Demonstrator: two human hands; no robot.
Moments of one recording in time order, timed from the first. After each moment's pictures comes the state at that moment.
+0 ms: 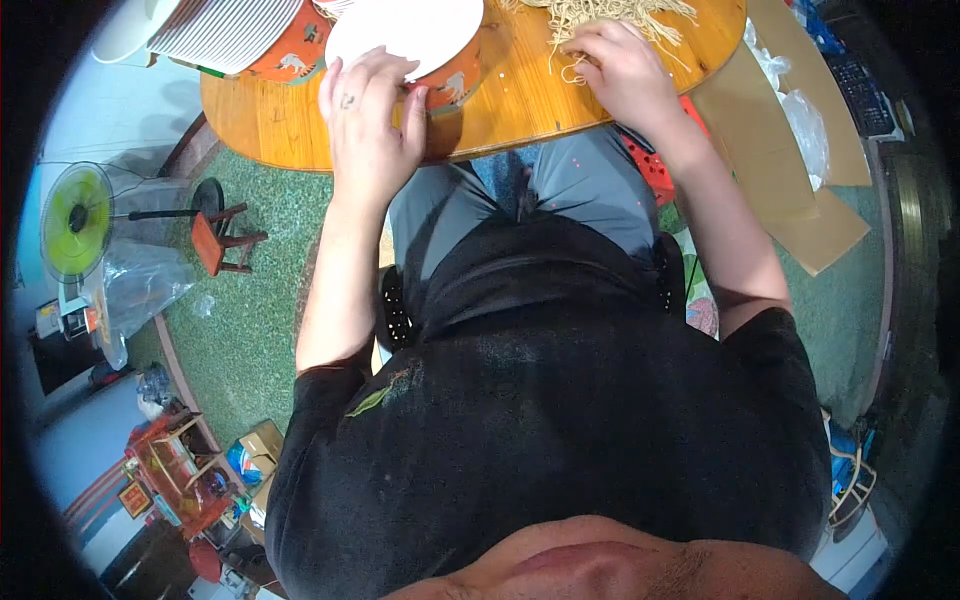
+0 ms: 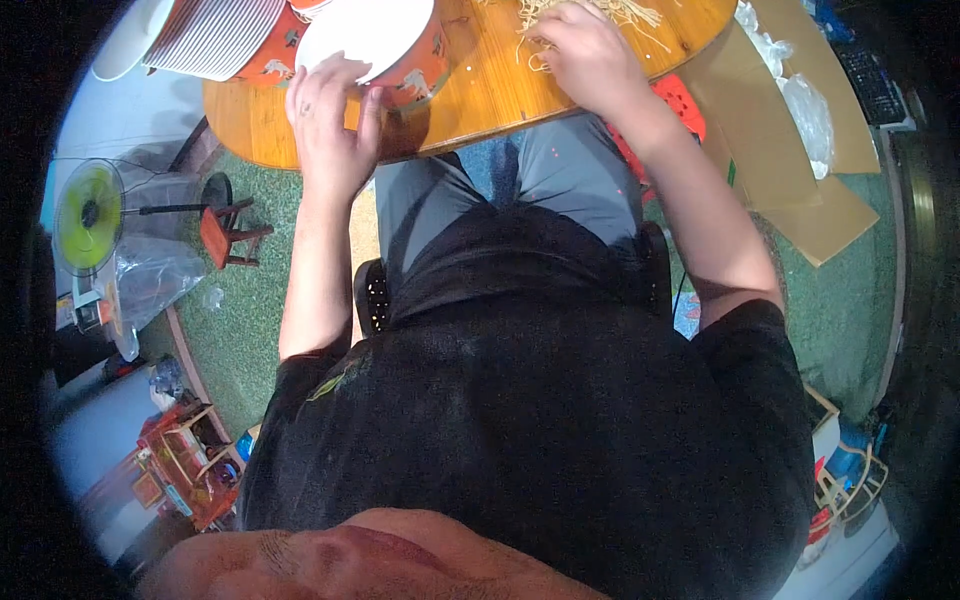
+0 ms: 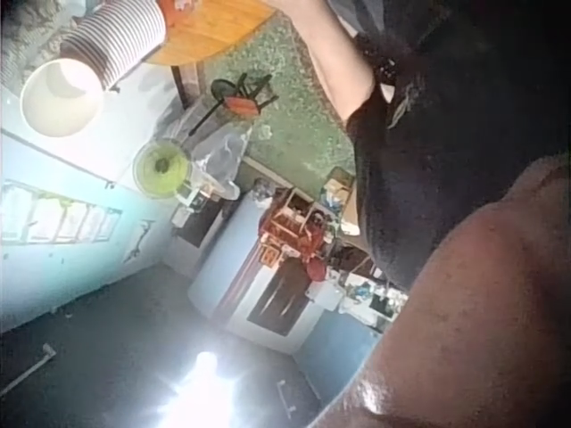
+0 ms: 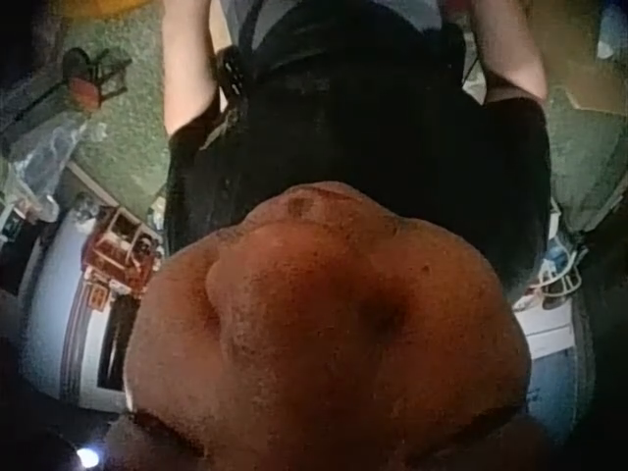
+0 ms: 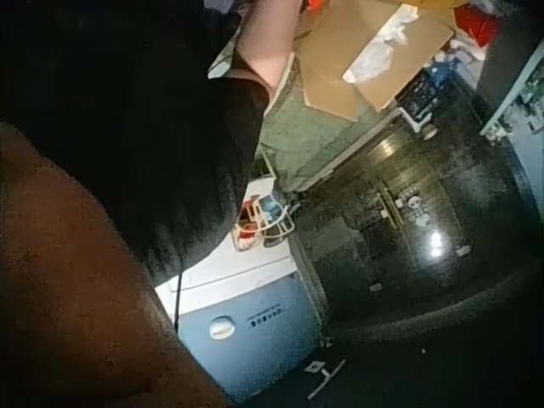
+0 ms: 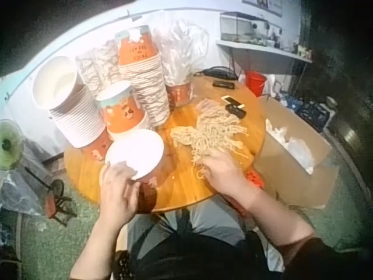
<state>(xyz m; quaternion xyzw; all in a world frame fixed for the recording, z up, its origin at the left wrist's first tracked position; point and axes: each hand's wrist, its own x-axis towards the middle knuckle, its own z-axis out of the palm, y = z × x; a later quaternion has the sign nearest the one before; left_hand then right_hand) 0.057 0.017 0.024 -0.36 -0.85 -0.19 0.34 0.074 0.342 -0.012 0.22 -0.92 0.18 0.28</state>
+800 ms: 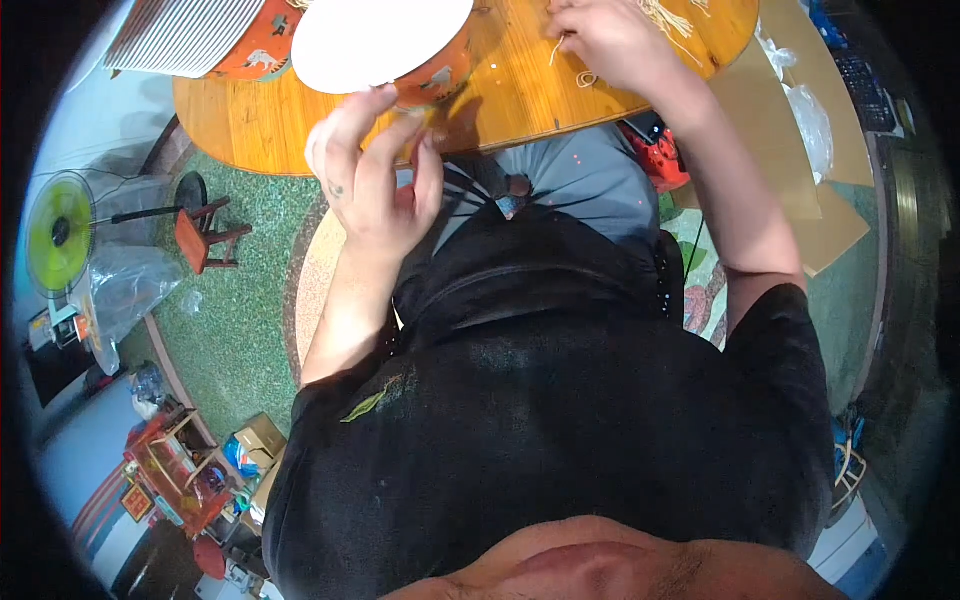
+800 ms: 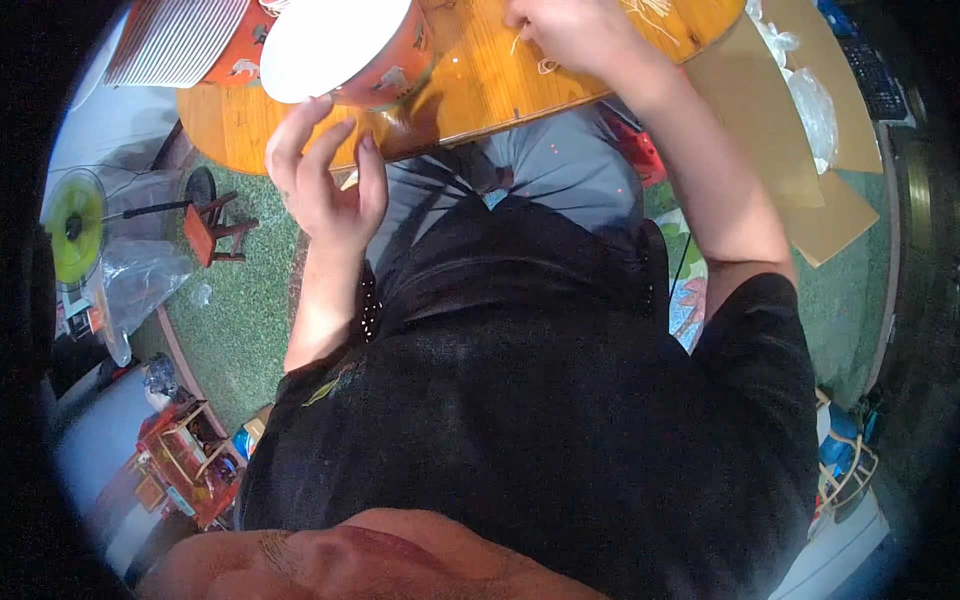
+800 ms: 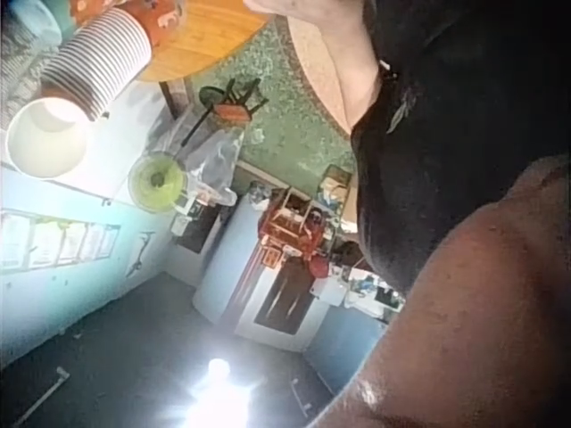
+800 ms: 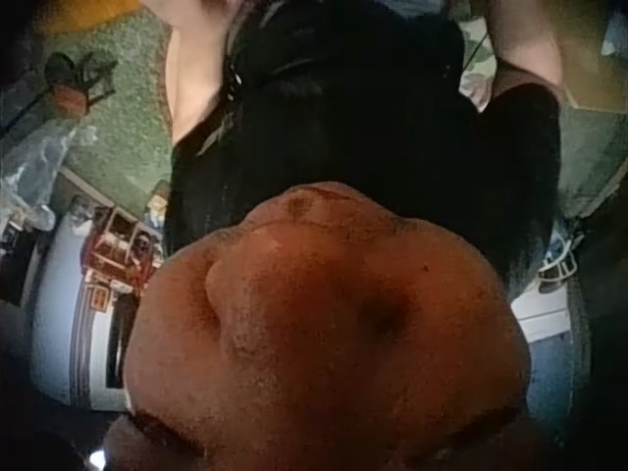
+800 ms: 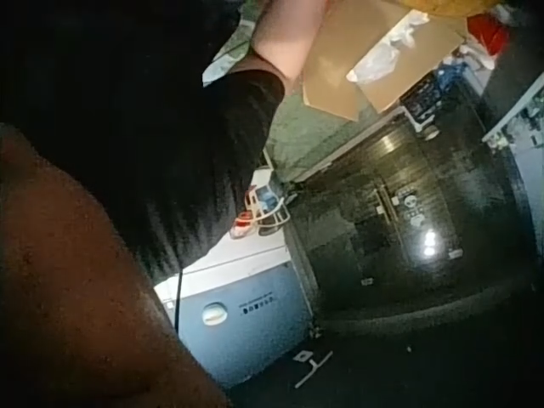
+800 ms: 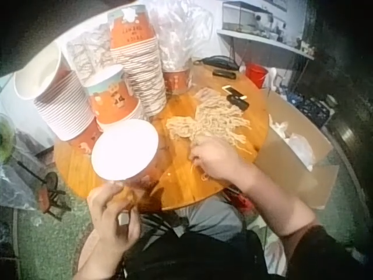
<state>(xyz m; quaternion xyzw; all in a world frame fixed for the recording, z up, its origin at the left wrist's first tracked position) 0.095 0.028 0.000 -0.36 -0.79 -0.28 0.41 0.048 0.334 0.025 0.25 -0.93 0.21 0.18</state>
